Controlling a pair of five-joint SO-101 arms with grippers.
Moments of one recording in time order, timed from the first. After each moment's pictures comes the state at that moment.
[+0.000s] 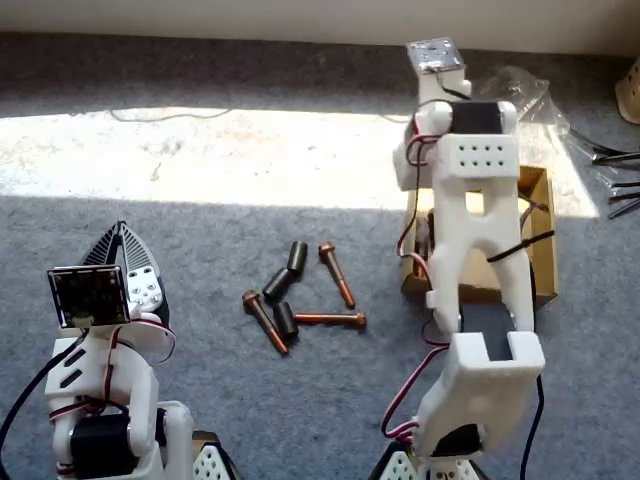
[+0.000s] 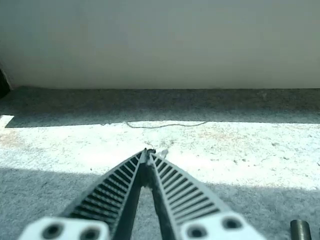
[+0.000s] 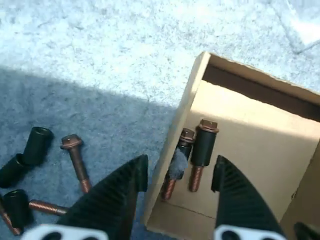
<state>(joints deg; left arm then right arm) -13.2 -104.1 71.9 53.4 -0.7 -9.5 15.6 -29.6 91.3 11.8</state>
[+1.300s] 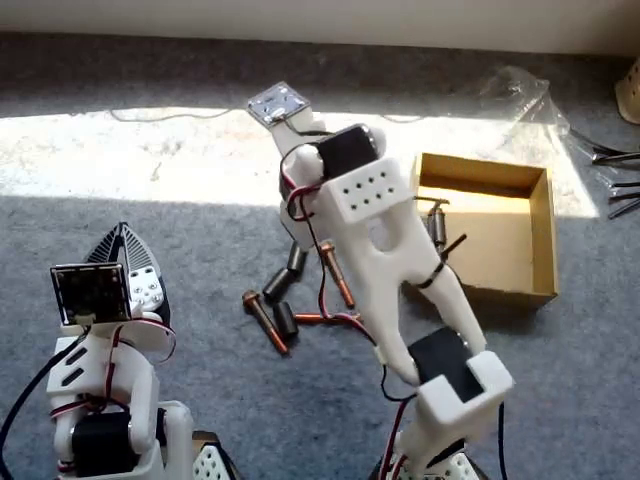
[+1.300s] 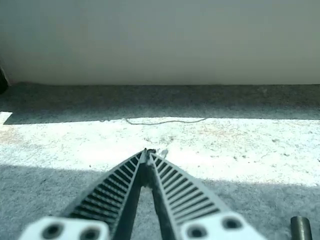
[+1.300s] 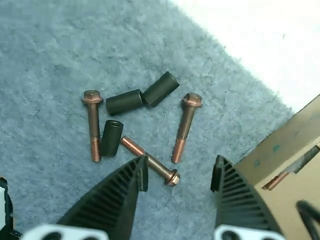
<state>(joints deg) -13.2 -104.1 72.7 53.4 -0.7 -33.4 6.0 -25.7 99.9 11.8</state>
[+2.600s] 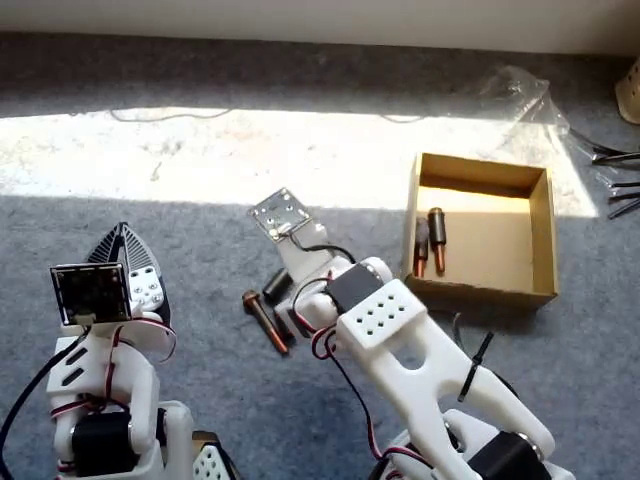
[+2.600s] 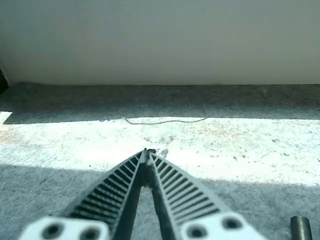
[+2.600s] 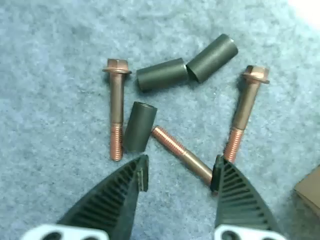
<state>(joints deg) -13.2 -104.1 72.7 53.4 -0.7 -43.3 -25.5 40.7 60.1 4.1</state>
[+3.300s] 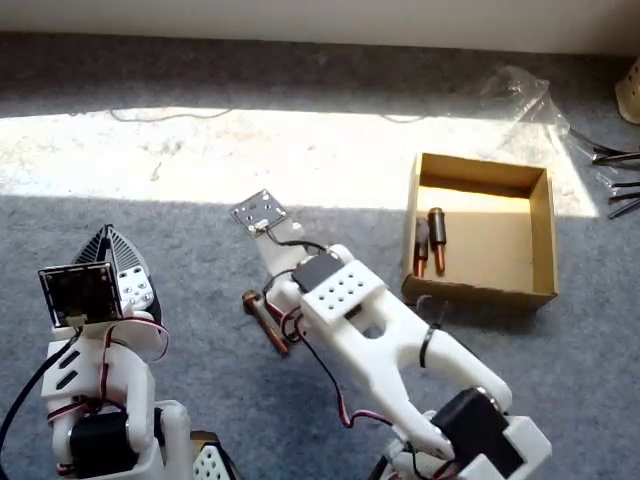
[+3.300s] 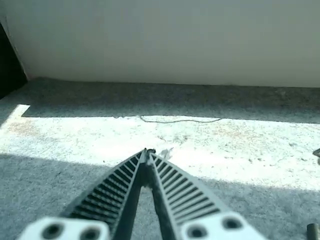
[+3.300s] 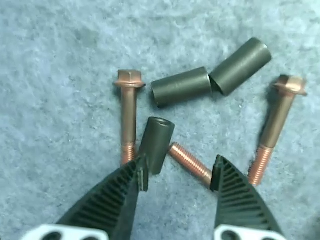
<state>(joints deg) -16.8 -104.1 72.7 53.4 -0.7 -45.5 -9.1 33.0 57.1 -0.6</state>
